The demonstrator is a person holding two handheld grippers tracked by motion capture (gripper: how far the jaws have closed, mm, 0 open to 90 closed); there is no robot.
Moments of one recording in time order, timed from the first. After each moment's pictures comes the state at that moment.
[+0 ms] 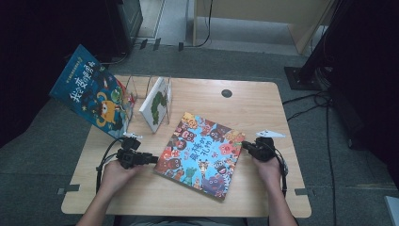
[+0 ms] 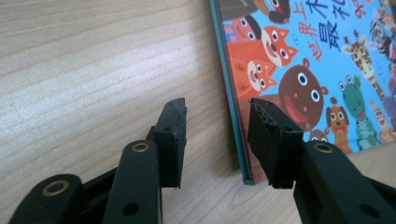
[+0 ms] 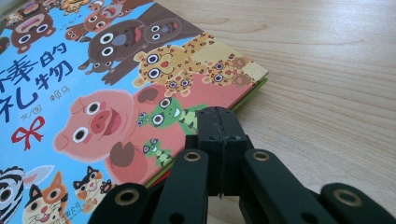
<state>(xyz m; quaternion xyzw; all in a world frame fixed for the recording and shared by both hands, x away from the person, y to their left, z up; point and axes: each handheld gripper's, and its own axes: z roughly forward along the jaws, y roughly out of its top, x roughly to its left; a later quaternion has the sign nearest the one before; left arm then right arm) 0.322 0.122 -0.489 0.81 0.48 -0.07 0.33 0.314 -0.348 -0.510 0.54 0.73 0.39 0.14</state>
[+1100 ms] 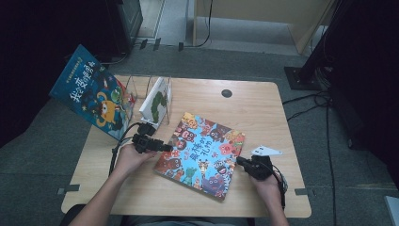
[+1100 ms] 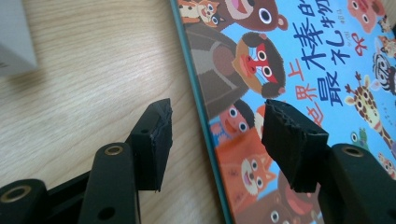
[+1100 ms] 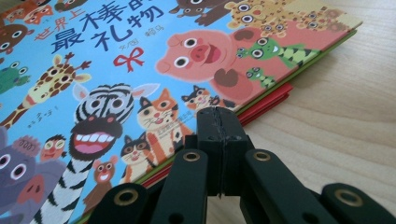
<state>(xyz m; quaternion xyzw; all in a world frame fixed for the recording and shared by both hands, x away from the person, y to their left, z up) 0.373 0.078 -0.488 0.84 0.44 -0.08 0.32 0.256 -0.326 -0.510 0.49 0.77 0.40 0.12</state>
